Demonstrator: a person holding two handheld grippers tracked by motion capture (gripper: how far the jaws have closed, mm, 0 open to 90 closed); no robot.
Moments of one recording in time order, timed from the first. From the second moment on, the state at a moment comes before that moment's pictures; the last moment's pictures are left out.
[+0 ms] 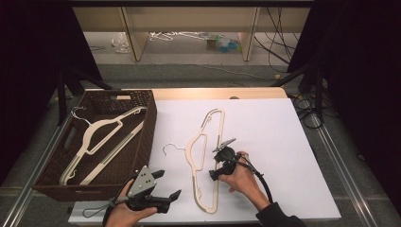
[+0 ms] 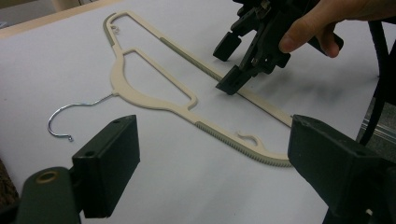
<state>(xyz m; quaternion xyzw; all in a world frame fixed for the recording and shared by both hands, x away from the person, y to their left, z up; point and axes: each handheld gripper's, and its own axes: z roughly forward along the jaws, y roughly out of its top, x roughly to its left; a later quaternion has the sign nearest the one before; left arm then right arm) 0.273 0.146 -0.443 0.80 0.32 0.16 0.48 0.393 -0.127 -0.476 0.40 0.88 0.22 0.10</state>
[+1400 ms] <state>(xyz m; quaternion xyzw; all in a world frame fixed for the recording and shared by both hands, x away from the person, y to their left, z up) 0.273 0.150 -0.447 0.81 0.32 0.16 0.47 0.414 -0.164 -0.461 0.35 0.92 0.16 0.04</state>
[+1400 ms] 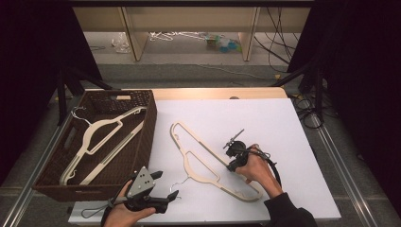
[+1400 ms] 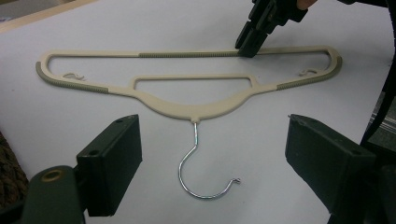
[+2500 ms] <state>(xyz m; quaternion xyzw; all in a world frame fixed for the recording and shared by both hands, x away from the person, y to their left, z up) 0.327 0.081 -0.485 0.89 0.17 0.24 0.34 0.392 -0.194 -0.397 0.25 0.96 0.13 0.06</state>
